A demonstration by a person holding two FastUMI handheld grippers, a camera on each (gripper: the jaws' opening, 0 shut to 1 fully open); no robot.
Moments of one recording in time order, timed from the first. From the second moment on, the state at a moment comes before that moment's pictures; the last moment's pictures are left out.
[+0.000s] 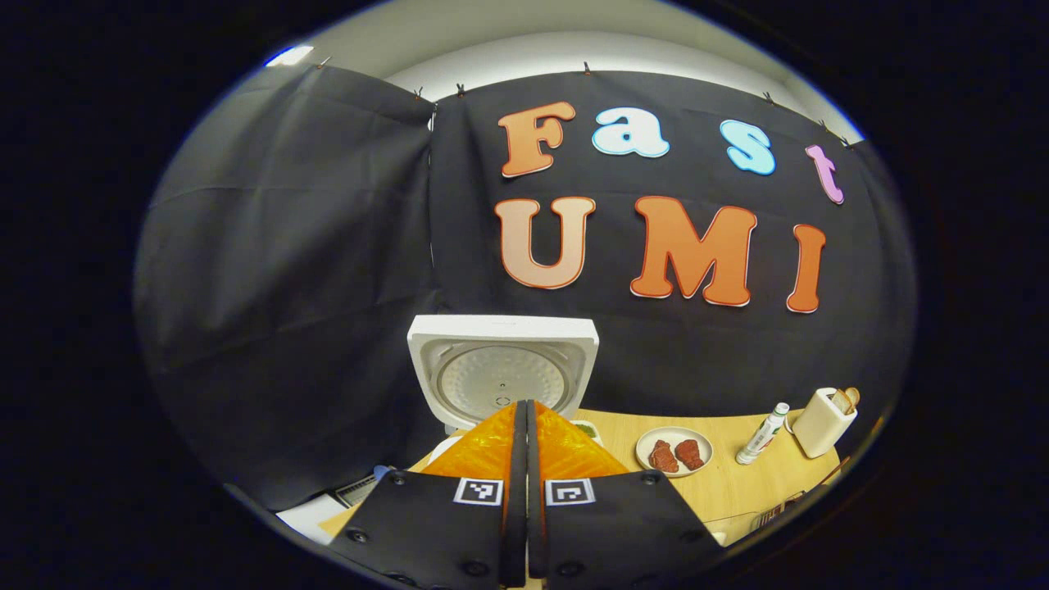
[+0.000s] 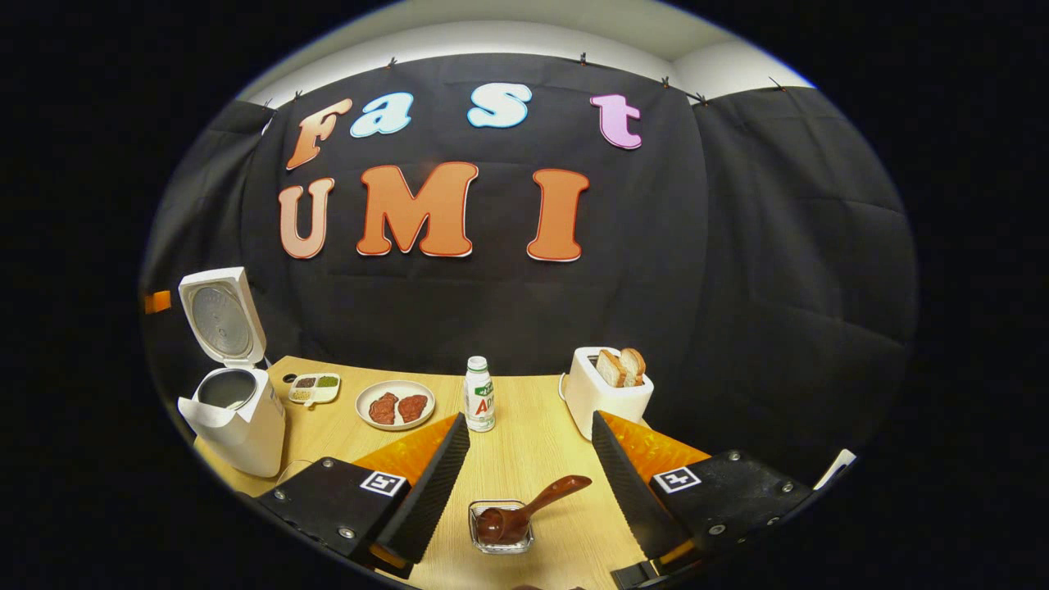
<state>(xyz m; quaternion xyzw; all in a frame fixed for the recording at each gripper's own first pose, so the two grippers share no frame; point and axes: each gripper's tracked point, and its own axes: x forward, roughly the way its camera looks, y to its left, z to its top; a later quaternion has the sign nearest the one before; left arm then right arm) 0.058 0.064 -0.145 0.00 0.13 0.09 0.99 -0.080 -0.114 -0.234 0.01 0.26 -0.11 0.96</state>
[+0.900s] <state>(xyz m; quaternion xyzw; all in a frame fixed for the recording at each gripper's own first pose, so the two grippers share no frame) 0.016 -0.034 -0.112 0.04 0.07 0.01 1.00 -0.110 -0.131 -0.366 0.14 0.40 -0.11 0.90</state>
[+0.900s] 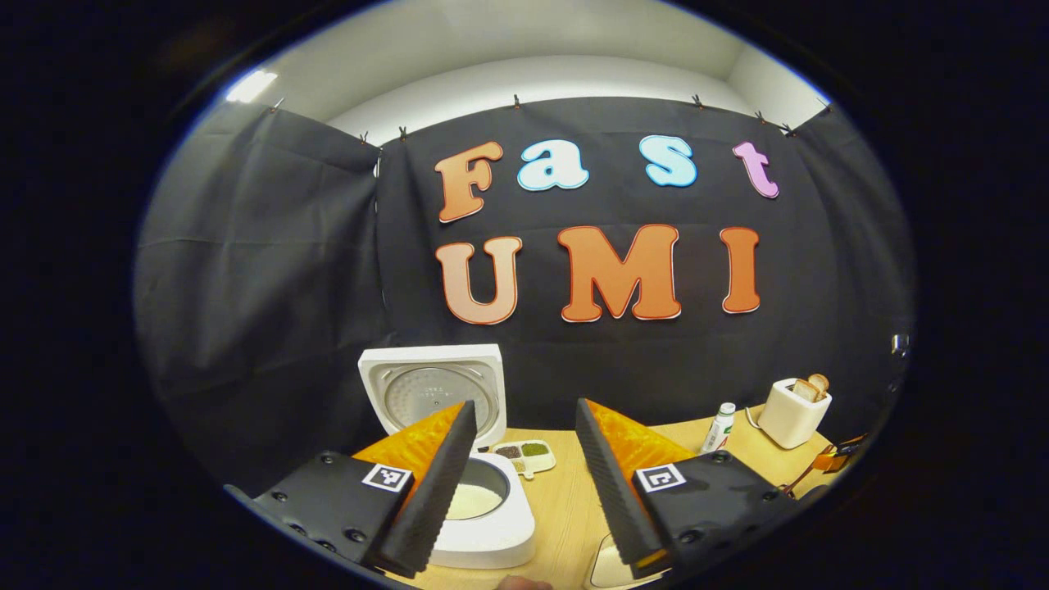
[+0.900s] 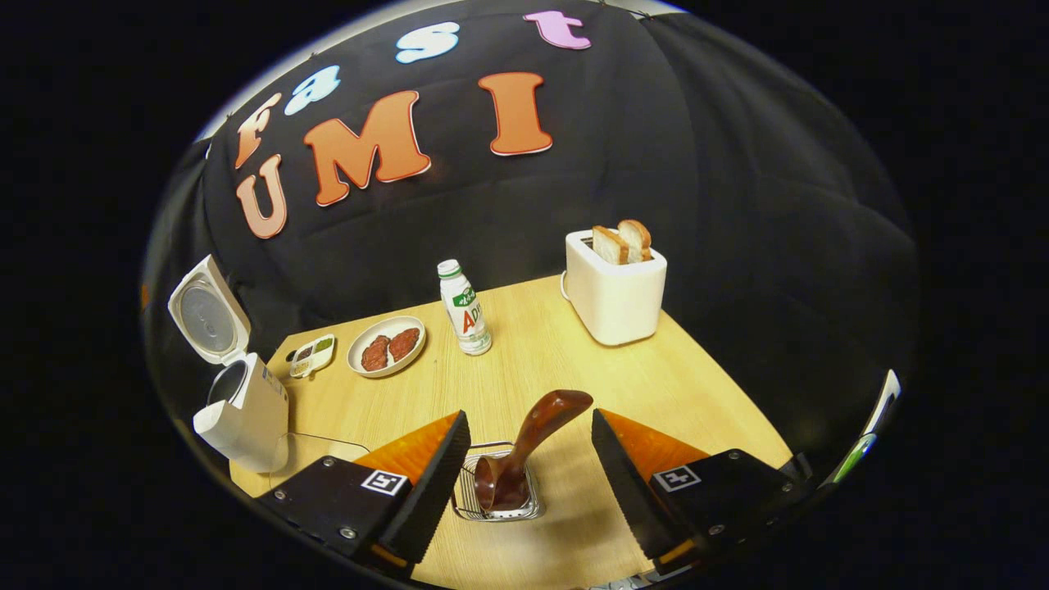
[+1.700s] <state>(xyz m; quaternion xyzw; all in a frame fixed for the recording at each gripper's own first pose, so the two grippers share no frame) -0.002 -0.041 -0.115 0.07 0.08 0.03 0.99 -0.095 -0.124 -0.401 0.21 0.41 -0.08 0.88</state>
